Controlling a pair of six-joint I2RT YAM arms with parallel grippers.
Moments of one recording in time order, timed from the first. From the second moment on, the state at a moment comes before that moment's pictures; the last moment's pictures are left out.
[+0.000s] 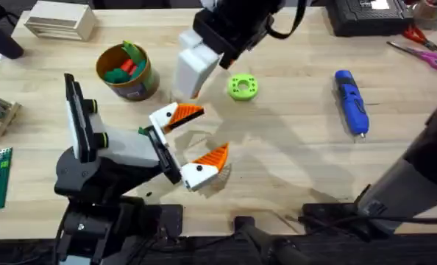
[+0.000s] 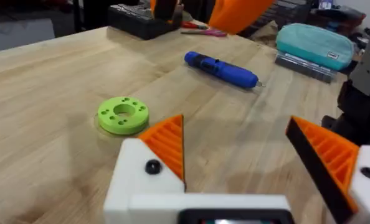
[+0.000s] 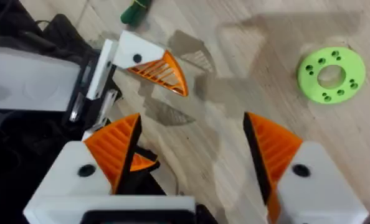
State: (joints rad) left arm -0.12 0.01 0.01 -0.07 0.93 -0.13; right arm 0.76 1.94 2.25 -1.64 -0.28 -0.09
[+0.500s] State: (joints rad) left arm -0.12 0.01 0.01 -0.07 0.93 -0.13; right arm 0.76 1.43 1.55 -1.35 -0.22 0.14
